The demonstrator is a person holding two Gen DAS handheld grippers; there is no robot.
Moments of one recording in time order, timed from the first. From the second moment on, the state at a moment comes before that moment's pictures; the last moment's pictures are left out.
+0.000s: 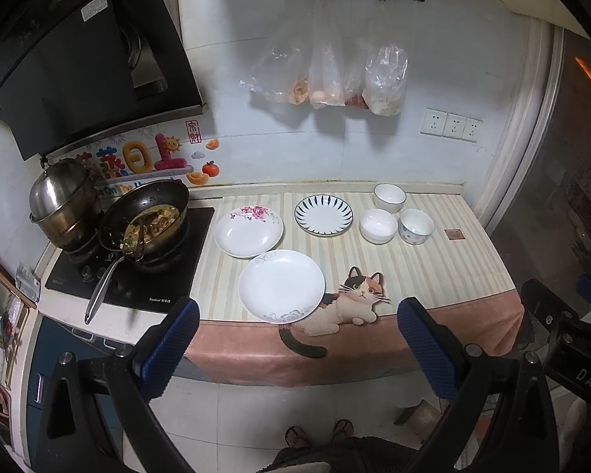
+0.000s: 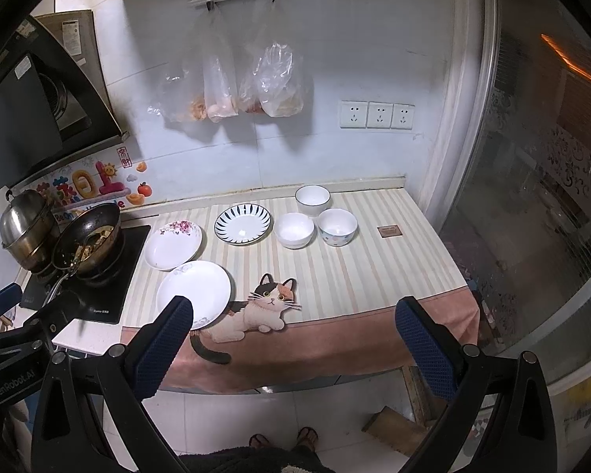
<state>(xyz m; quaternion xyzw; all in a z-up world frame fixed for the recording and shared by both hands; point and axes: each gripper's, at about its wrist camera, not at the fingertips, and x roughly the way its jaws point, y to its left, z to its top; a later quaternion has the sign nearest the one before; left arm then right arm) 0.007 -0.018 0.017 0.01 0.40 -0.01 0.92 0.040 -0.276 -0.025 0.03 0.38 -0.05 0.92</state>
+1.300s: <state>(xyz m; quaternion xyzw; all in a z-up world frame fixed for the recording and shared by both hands) 0.014 0.009 -0.002 0.00 0.38 0.00 0.92 0.058 -0.259 -0.042 0.04 0.38 -0.03 0.92</state>
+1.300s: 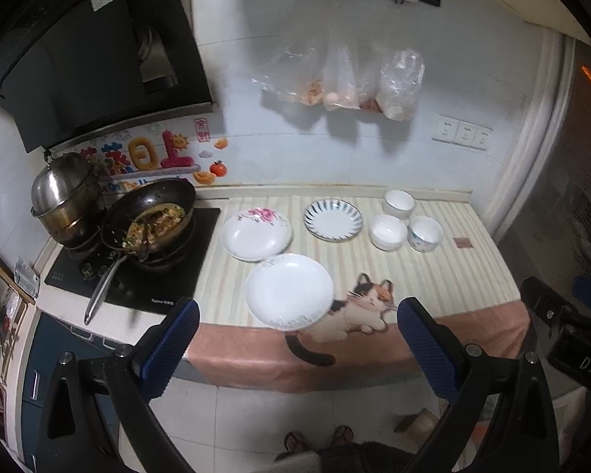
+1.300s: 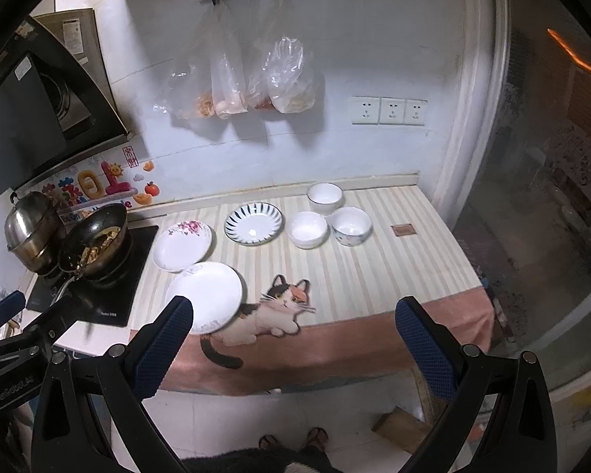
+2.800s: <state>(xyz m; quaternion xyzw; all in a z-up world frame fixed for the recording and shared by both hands) 0.281 0.093 -0.355 -0.12 0.64 0.02 0.76 0.427 -0.165 -0.475 0.08 0.66 0.23 0.71</state>
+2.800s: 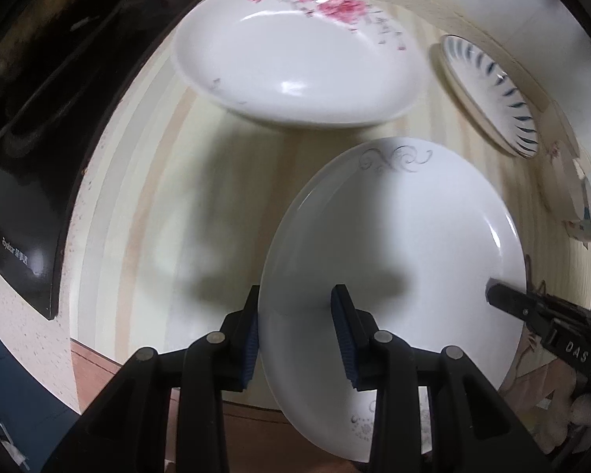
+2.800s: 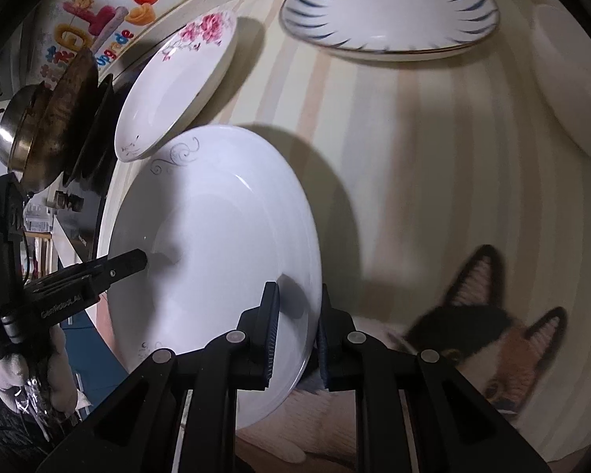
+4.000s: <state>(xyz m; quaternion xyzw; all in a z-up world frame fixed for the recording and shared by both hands) 0.317 -0.066 -0.368 -0.04 0.64 -0.07 0.76 0.393 -0.340 -0.472 0.13 0.64 0.14 0.74</state>
